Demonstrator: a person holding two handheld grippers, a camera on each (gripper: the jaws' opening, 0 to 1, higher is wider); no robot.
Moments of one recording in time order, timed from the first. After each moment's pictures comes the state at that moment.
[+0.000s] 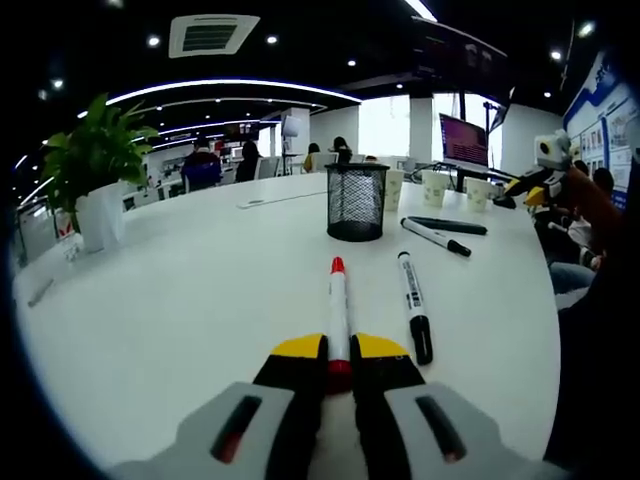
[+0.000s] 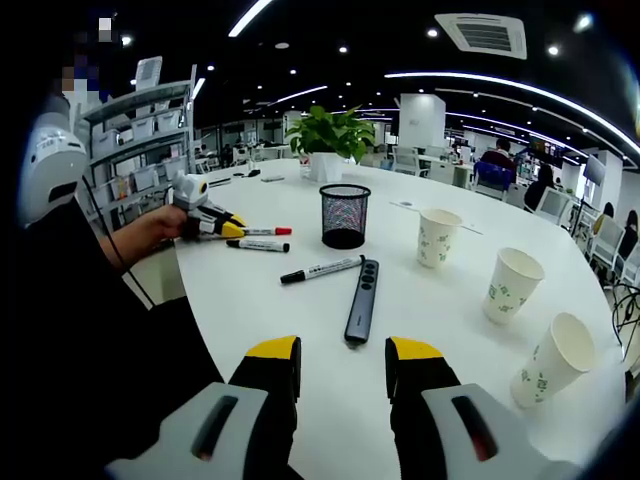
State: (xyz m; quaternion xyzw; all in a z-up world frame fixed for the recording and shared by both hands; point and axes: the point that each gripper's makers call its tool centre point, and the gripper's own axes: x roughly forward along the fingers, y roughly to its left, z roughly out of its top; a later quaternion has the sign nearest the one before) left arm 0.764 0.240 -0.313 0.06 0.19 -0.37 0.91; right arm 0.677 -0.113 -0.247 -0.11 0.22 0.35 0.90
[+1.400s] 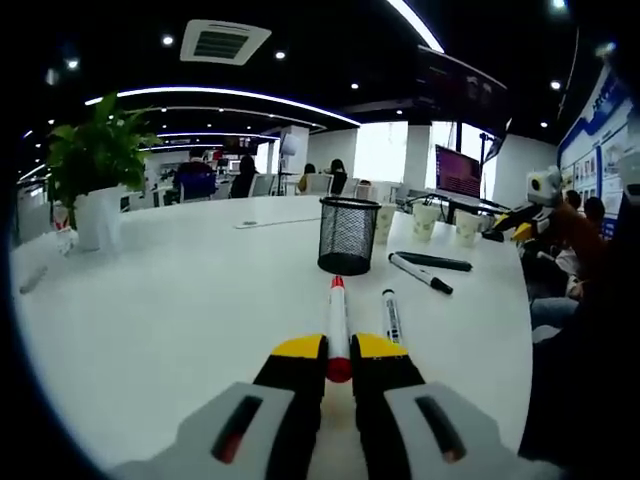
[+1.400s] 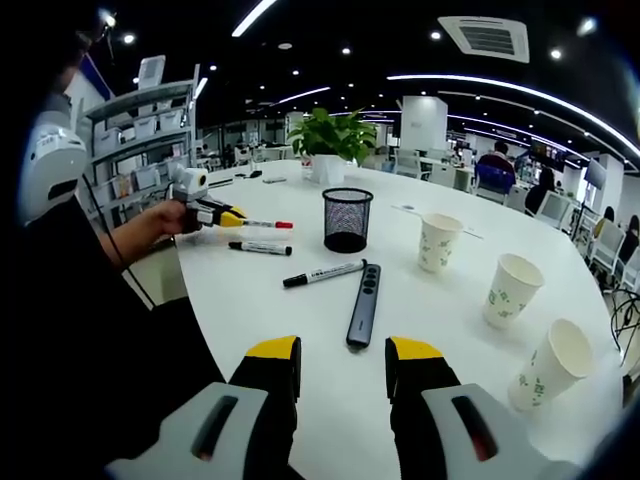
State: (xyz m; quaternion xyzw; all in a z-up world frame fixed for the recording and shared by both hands) left arm 0.760 0.235 -0.282 0.01 0.16 -0.39 0.91; right arm 0.676 -0.111 -0.241 -0.11 0.22 0.35 0.90
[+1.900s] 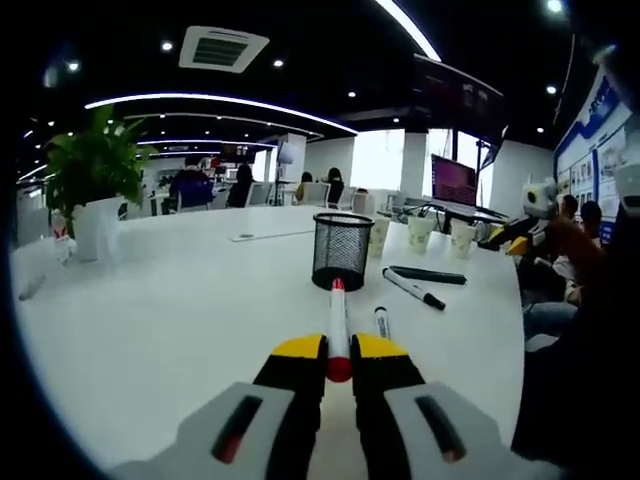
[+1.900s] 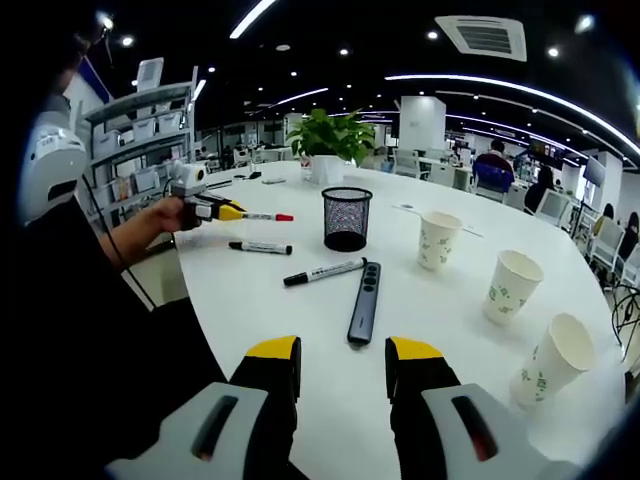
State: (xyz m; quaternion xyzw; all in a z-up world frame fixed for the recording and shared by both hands) left arm 0.758 0.227 -0.264 0.01 0.14 -0.40 0.91; right arm 0.674 -0.113 -0.244 -0.11 0.22 0.35 0.91
